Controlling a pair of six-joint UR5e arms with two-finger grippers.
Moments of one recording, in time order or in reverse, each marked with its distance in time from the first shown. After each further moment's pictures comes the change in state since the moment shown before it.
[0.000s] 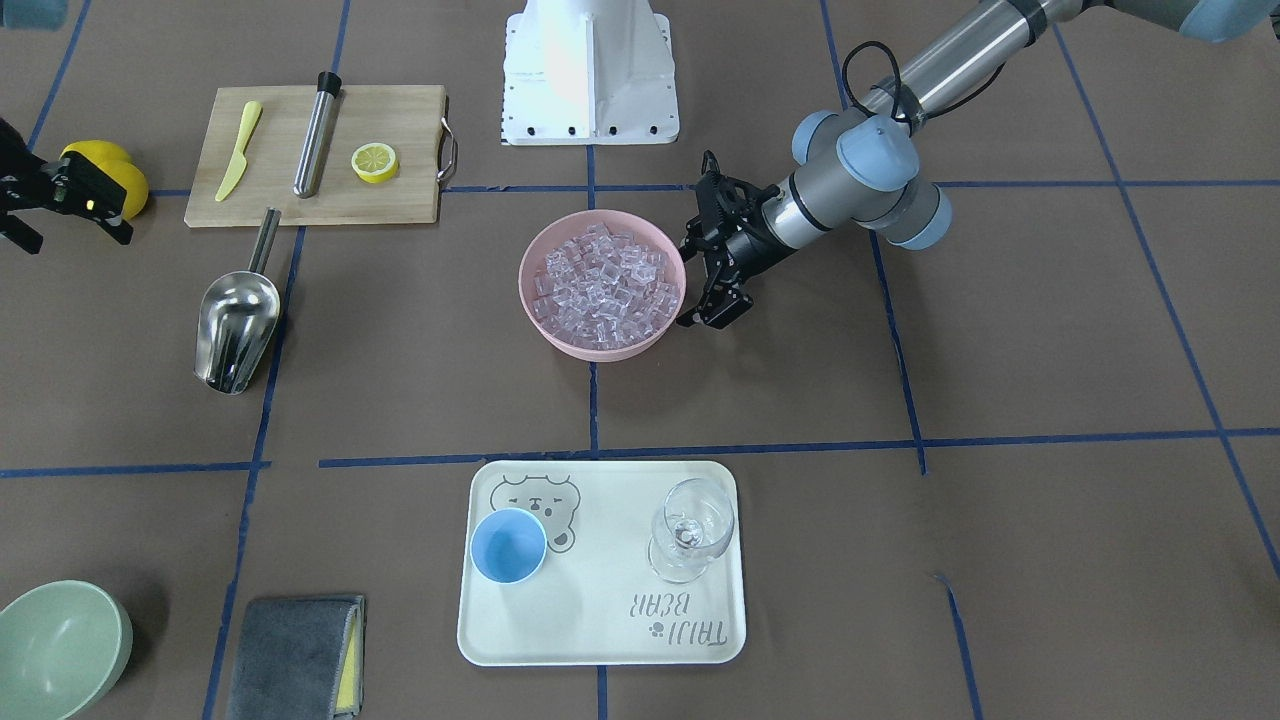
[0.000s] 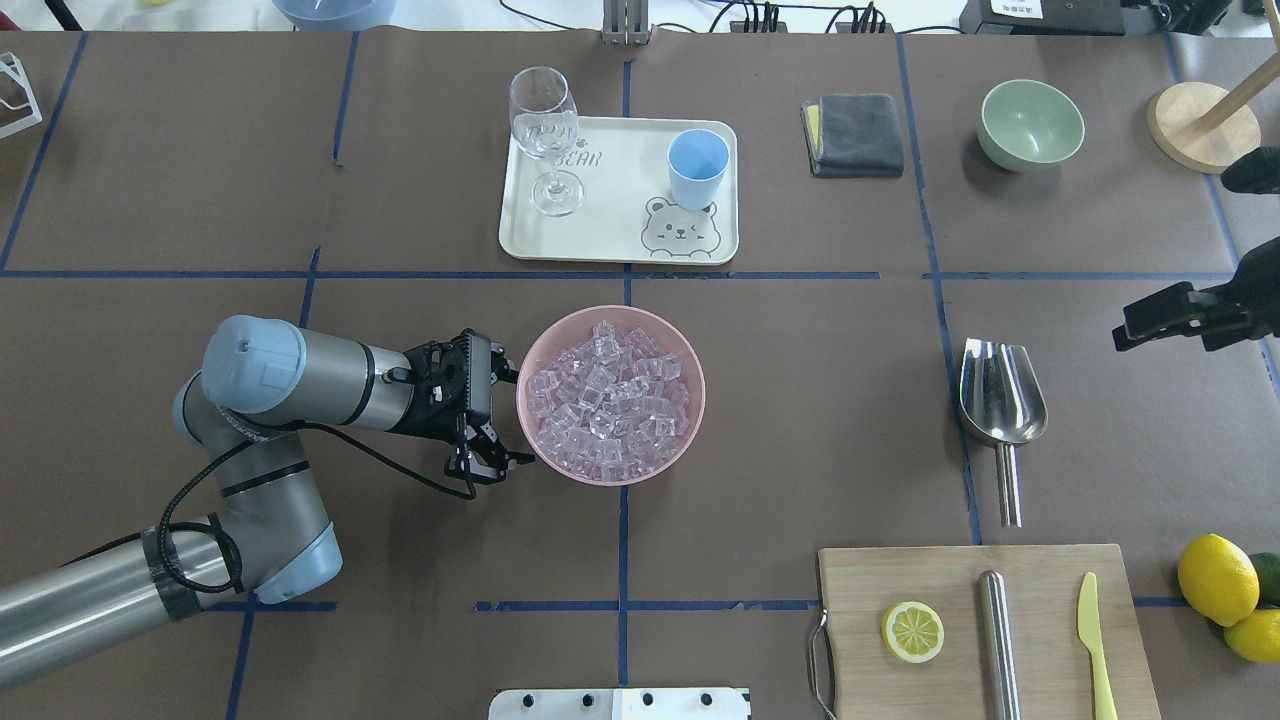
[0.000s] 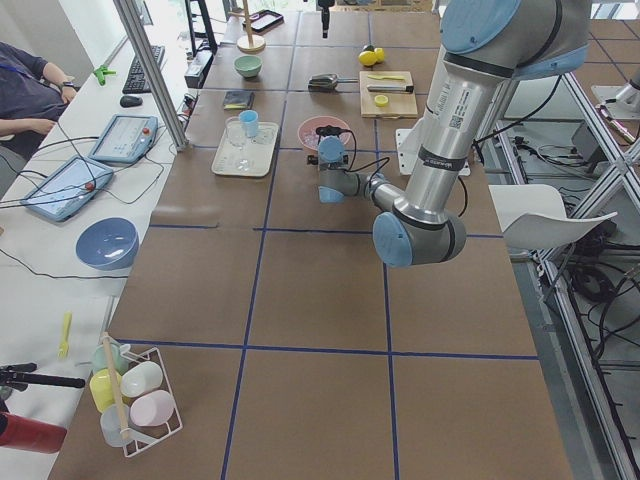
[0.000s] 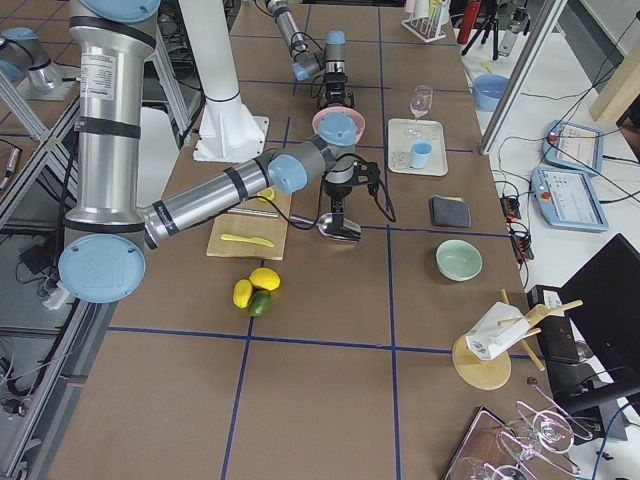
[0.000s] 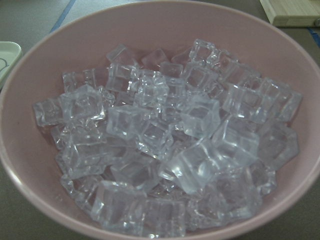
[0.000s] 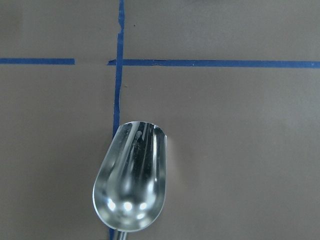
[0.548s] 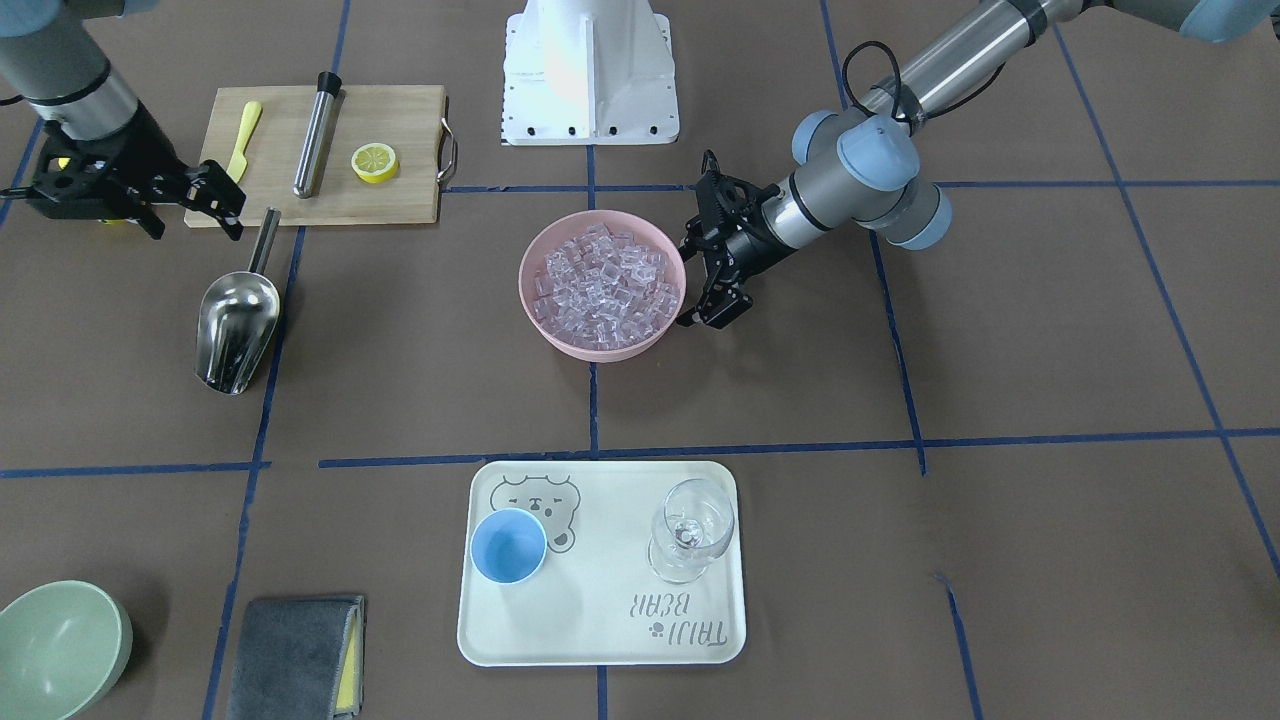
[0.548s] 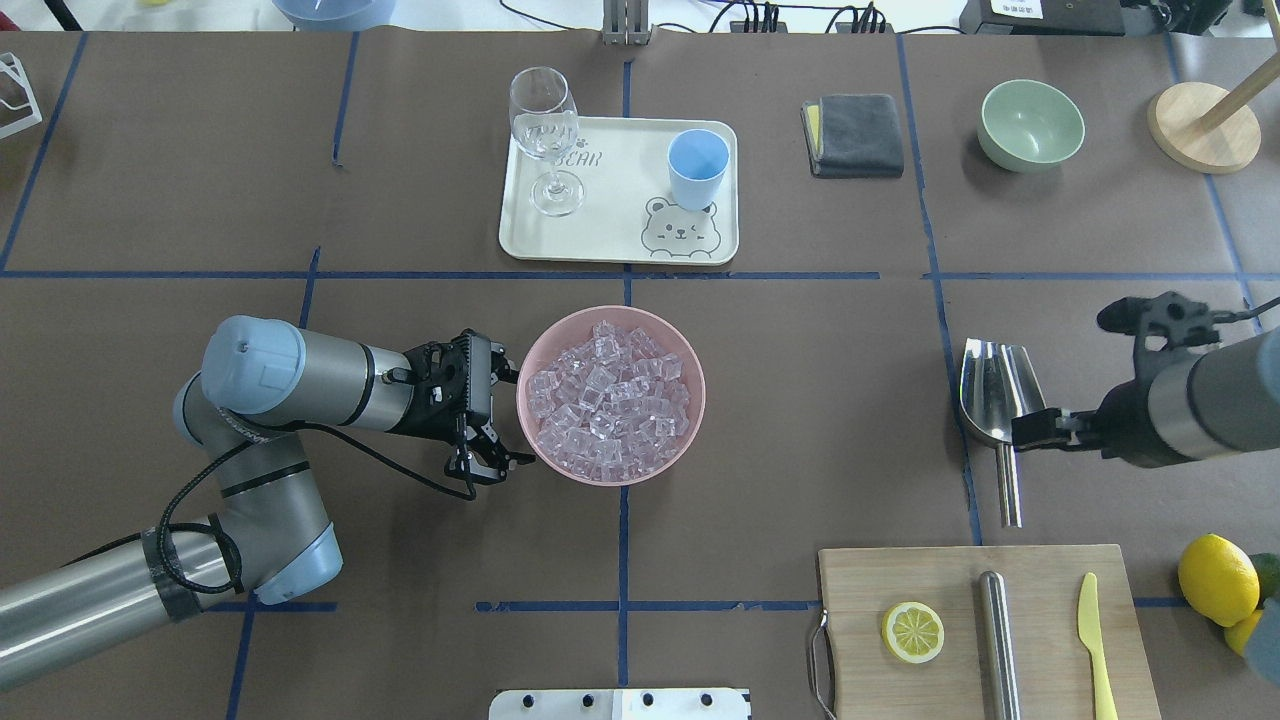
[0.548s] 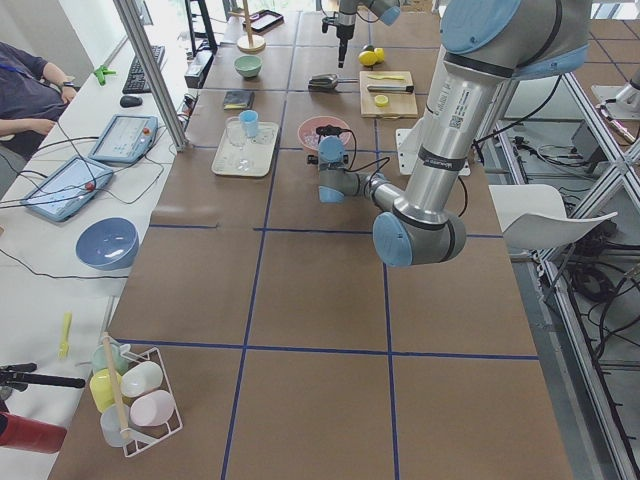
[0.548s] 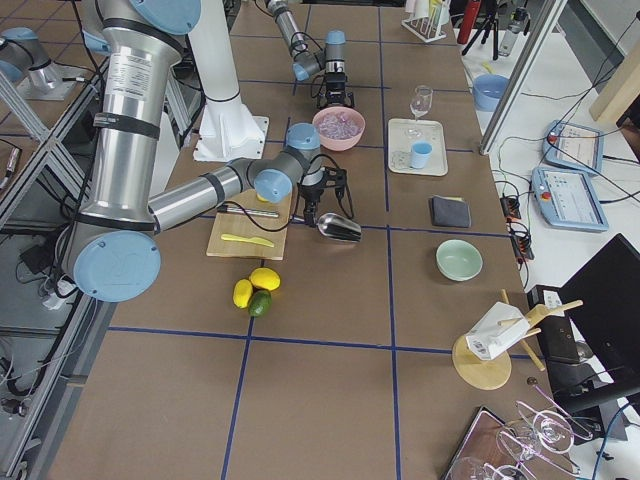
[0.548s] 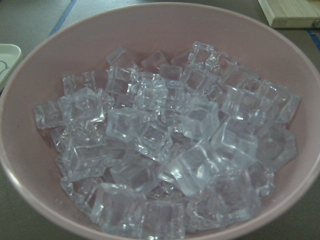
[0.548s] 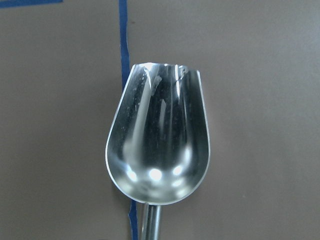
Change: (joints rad) left arm 0.000 0.000 -0.001 -0.002 0.000 0.000; right arm -0.396 -0.079 -0.003 0.197 -0.320 0.389
